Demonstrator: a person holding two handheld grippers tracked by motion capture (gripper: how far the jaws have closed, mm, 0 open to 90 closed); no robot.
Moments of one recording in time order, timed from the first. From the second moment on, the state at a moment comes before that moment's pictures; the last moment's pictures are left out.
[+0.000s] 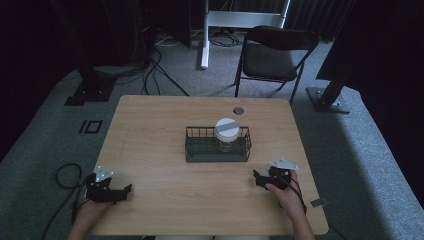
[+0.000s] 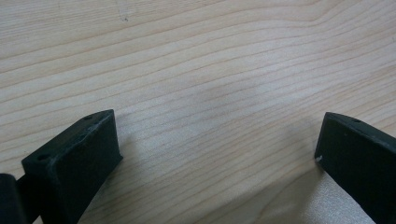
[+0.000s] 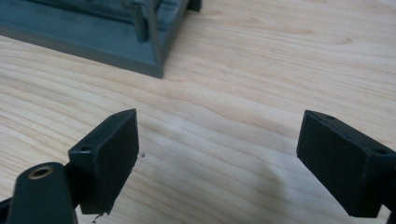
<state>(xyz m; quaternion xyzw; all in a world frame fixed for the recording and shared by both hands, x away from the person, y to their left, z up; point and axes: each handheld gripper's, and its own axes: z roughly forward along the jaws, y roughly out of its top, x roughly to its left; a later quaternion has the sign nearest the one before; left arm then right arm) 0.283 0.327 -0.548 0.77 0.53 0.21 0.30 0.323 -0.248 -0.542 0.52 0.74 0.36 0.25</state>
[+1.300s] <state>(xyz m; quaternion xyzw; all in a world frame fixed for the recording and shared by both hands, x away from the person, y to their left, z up) 0.283 0.327 -0.549 0.76 0.53 0.22 0.30 0.324 -0.274 -0.552 0.60 0.70 0.31 0.25</state>
